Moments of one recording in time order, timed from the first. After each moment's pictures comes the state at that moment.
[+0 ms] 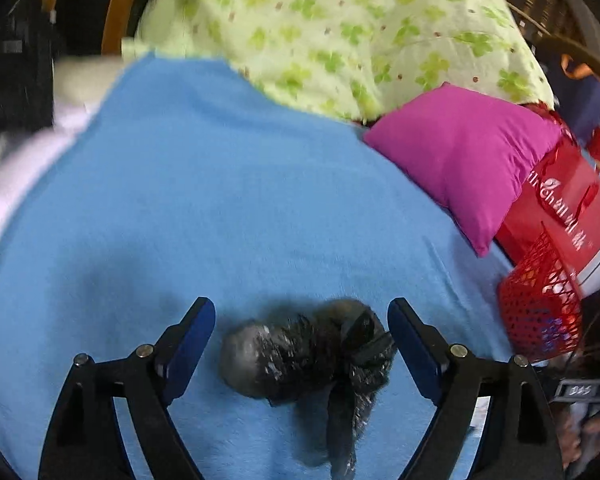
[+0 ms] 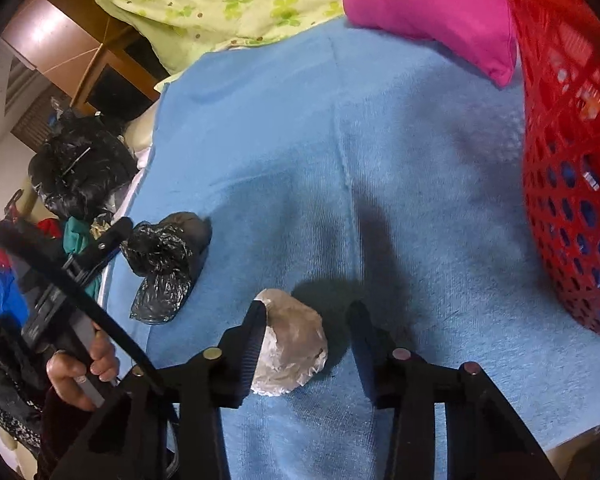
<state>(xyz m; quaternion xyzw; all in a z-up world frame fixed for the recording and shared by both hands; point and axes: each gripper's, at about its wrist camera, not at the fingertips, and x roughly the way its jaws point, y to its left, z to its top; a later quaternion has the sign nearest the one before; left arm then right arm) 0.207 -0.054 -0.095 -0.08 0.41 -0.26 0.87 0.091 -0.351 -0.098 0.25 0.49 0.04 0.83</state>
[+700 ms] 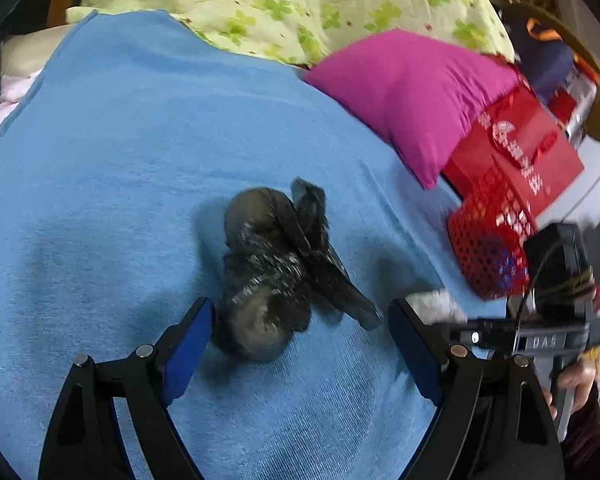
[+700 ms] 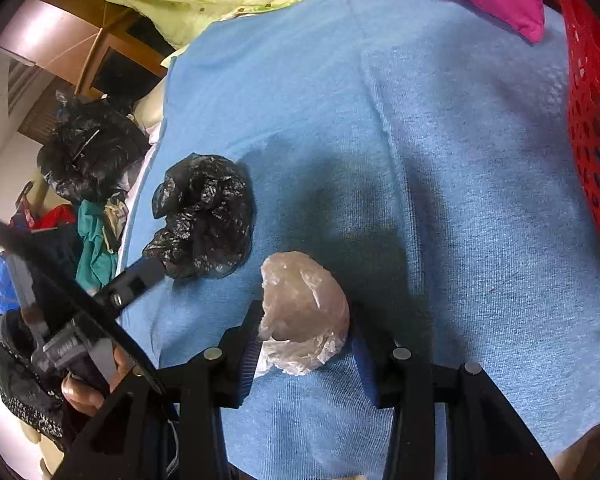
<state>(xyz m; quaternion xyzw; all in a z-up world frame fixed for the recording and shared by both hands) 0.164 -0.081 -0.104 -0.06 0.46 -0.34 0.82 0.093 -0.332 -0.116 0.28 0.53 0.09 0.80</state>
